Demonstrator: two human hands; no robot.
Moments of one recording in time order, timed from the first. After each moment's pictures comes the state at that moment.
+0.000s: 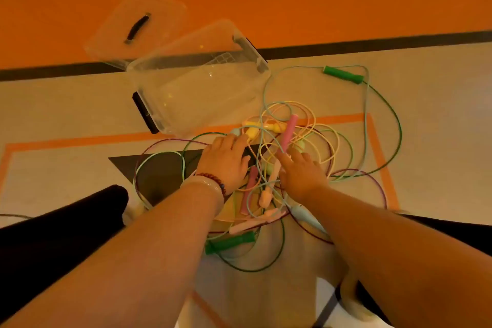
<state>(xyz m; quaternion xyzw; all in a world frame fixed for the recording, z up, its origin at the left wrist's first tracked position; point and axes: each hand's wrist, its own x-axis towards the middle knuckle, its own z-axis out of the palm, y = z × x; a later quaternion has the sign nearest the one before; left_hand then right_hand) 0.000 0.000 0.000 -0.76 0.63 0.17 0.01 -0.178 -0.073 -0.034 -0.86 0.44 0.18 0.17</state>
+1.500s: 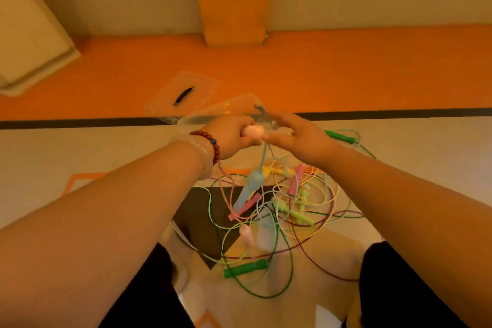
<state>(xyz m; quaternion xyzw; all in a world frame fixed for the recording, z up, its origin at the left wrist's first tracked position) 0.040 0.017 0.216 -0.74 0.63 0.21 -0.14 -0.129 -0.061 0.208 -0.82 0.33 -0.14 0.45</state>
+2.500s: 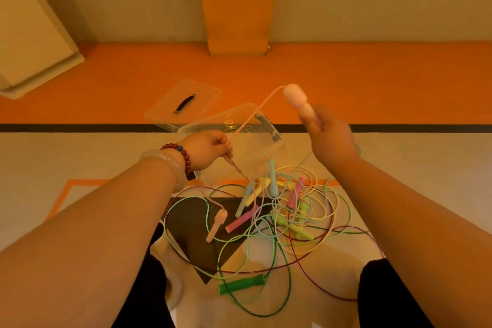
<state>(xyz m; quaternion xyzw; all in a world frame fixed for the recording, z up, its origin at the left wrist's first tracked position) 0.076 0.031 0.215 -0.77 0.51 0.33 -0.20 -0.138 -0.092 0.206 -0.80 0.45 -0.30 0.26</state>
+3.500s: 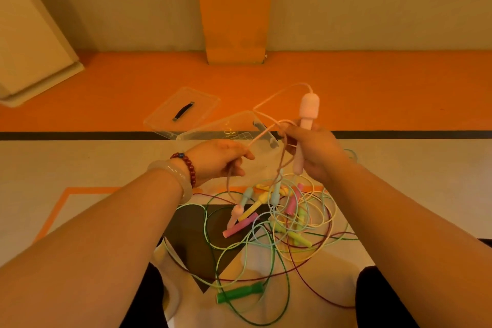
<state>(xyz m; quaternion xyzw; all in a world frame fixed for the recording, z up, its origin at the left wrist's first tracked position) 0.048 0.029 0.224 -0.68 0.37 0.52 -0.36 -0.117 -0.069 0.230 -0.50 0.44 -0.32 0.67</state>
